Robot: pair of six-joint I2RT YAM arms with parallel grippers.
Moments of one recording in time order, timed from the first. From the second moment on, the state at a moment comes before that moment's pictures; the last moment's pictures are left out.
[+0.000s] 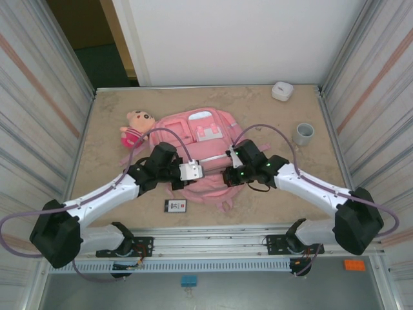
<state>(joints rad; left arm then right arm) -0.68 1.19 0.72 -0.28 0.35 0.77 0.71 1.26 0.84 -0.53 -0.23 0.50</state>
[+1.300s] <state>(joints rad) -0.90 1.39 0.83 -0.28 0.01 0.66 0.67 1.22 0.79 -0.53 -0.26 0.55</state>
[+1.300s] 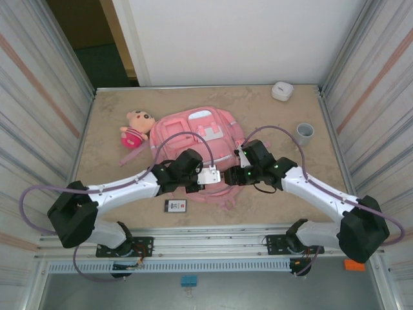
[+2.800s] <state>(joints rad) -0.81 1.09 0.77 -0.37 0.17 0.68 0.80 1.22 0.88 -0.59 -0.24 0.47</state>
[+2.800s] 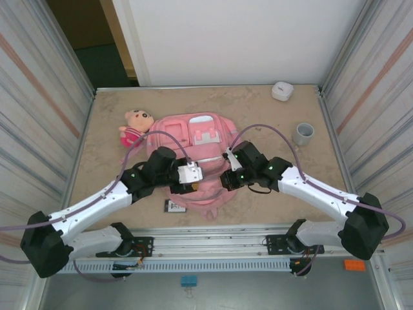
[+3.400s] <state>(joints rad) -0.96 1.32 0.87 -0.29 0.07 0.67 0.78 1.13 0.83 -0.58 -0.23 0.49</state>
